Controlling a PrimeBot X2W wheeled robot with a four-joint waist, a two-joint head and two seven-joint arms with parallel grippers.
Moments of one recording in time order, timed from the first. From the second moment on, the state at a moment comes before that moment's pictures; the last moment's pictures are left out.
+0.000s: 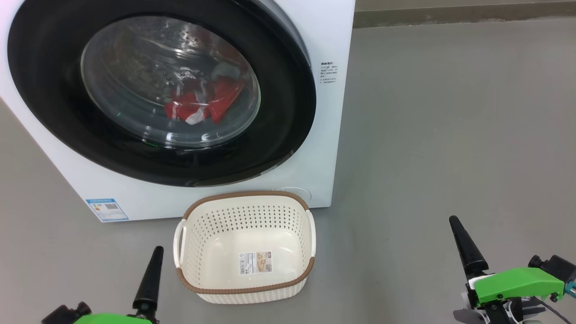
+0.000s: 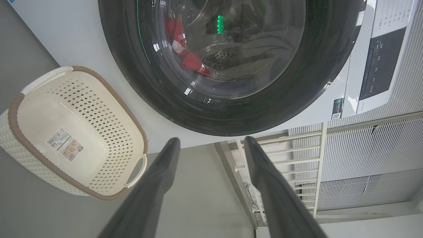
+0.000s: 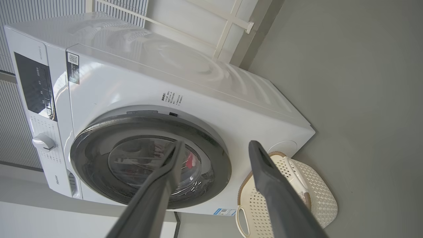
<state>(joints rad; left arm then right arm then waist) -0.07 0.02 0.03 0.31 -1.36 -0.12 0.01 -0.07 -0.03 -0.05 0.35 1.35 0.13 0.02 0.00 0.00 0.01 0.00</state>
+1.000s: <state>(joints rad) -0.13 0.02 0.01 0.31 -0.97 -0.12 -0.07 -0.13 -0.03 -0.01 0.37 0.96 0.13 -0.07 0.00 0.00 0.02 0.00</state>
